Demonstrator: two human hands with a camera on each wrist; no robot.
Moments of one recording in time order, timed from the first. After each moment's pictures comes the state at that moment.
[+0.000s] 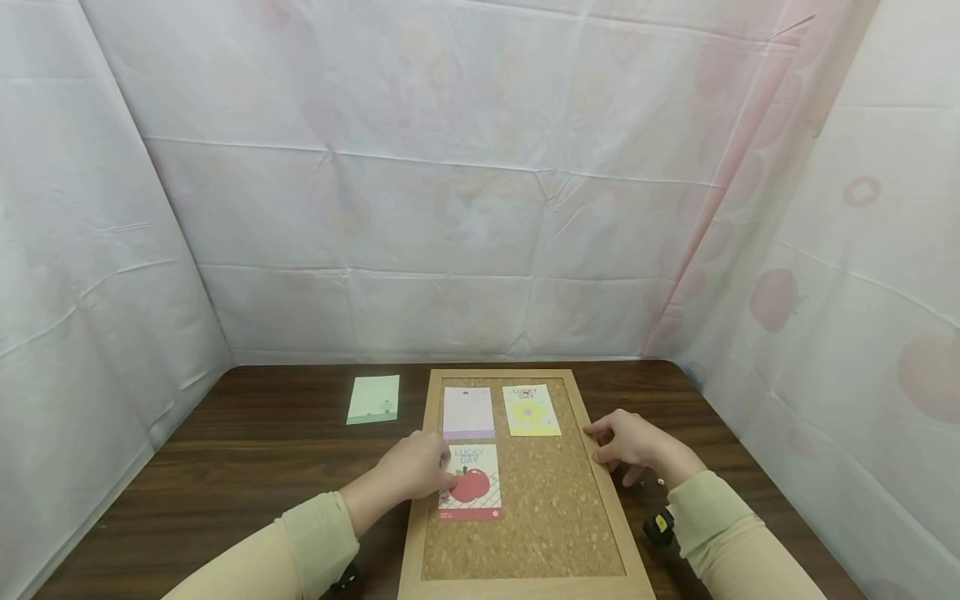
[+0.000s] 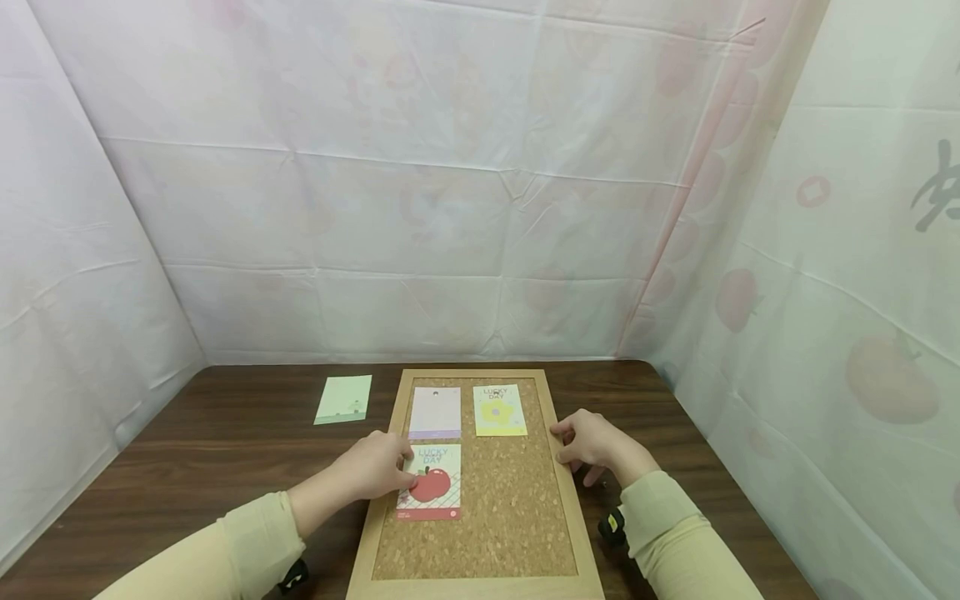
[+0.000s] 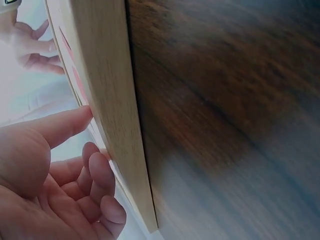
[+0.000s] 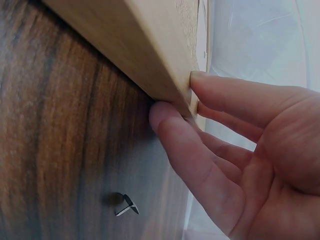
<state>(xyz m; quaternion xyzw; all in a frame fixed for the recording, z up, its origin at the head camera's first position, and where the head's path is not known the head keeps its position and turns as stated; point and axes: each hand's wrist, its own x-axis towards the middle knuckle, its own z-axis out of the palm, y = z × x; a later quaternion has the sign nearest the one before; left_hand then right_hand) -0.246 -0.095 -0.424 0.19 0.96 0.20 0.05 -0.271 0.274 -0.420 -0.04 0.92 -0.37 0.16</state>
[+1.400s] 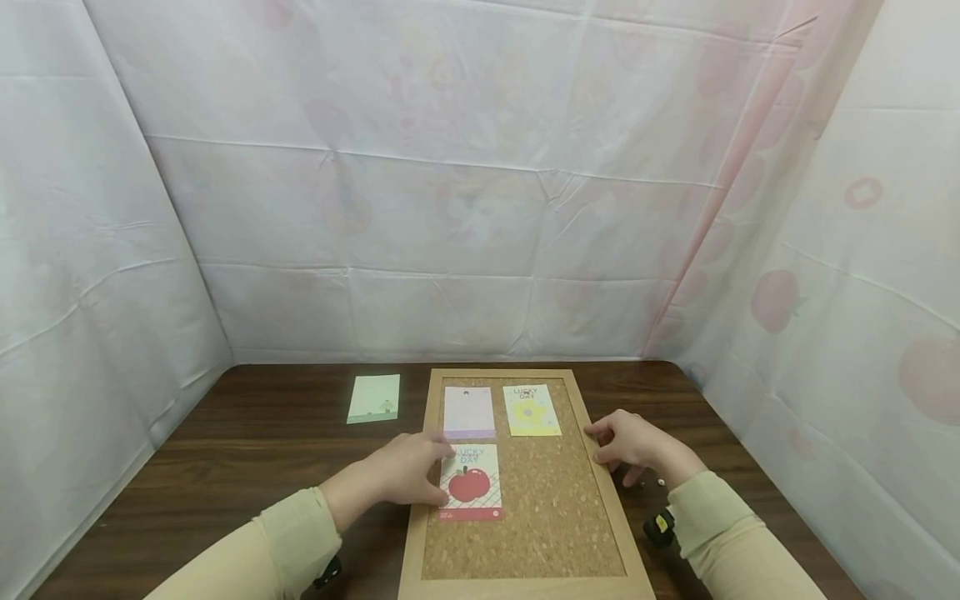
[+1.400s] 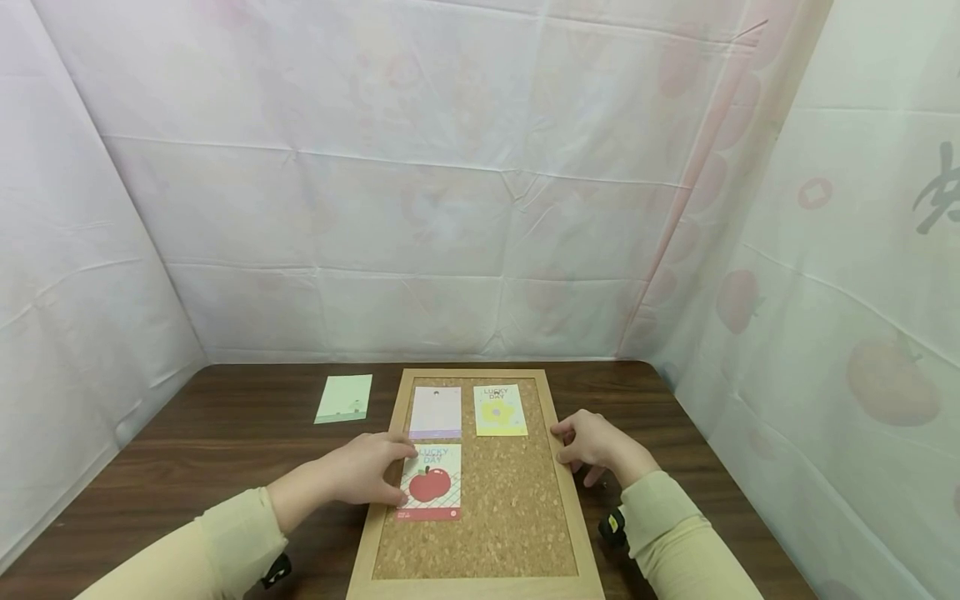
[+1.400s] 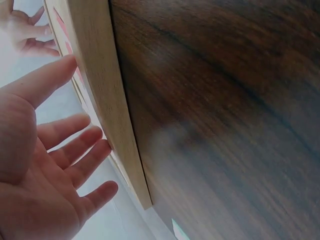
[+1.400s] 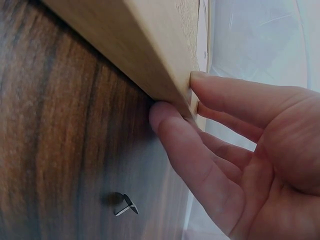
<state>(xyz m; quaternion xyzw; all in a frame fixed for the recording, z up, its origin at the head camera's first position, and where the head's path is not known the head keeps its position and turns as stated) -0.248 -0.120 -0.418 0.35 0.93 0.12 0.04 -0.270 0.273 -0.419 -0.04 0.92 -0.37 0.15</state>
